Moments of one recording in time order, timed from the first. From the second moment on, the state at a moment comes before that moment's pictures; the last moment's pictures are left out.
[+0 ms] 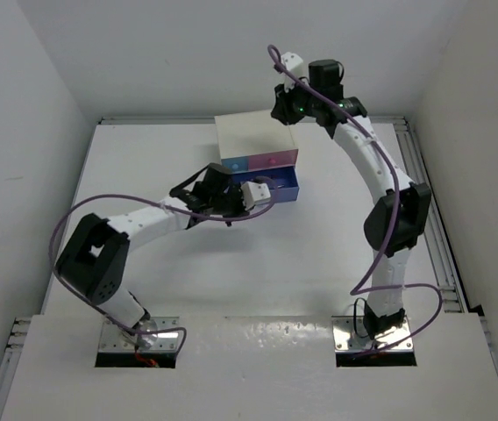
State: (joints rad) left arm -0.60 1.55 0.99 -0.14 0.39 0.55; right arm 0.31 2.00 2.03 -0.50 -0.37 -0.22
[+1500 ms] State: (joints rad) left arm -0.68 2.09 1.20 0.32 0.11 0.87; right arm 0.33 2.19 1.94 -0.49 -0.58 0.16
